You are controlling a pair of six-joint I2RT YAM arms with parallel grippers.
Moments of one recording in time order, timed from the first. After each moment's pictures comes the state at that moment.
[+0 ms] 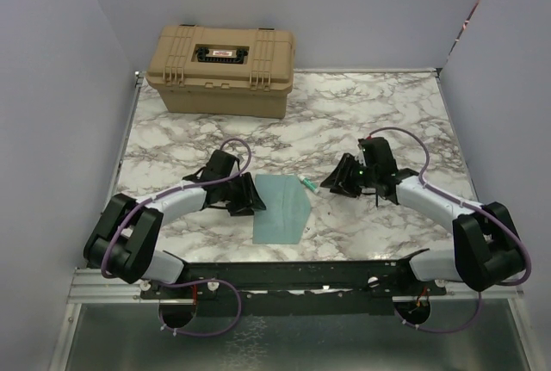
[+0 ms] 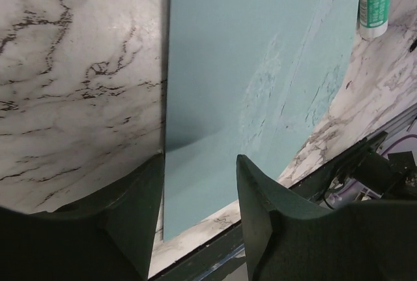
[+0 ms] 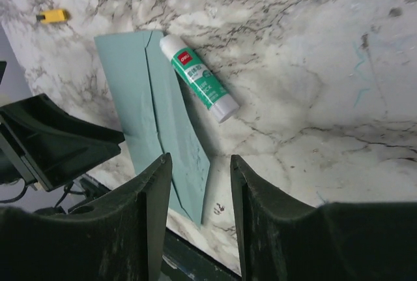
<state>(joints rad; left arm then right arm) -0.45 1.41 0.59 -0.20 0.42 -0.74 0.38 1.34 0.64 -0.13 -0.35 0.81</state>
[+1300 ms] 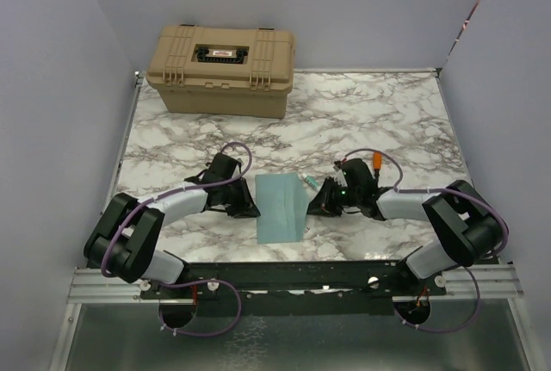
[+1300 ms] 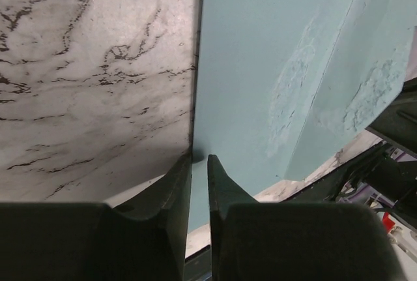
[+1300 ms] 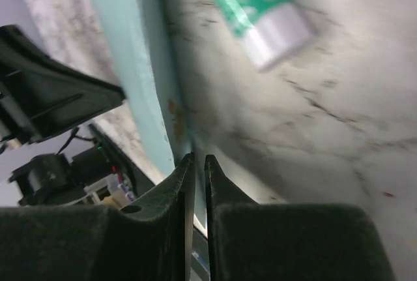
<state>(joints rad) -0.48 1.42 0.58 -0.21 0.38 -0.76 0.56 1.51 0.47 0.24 -0.46 0.96</state>
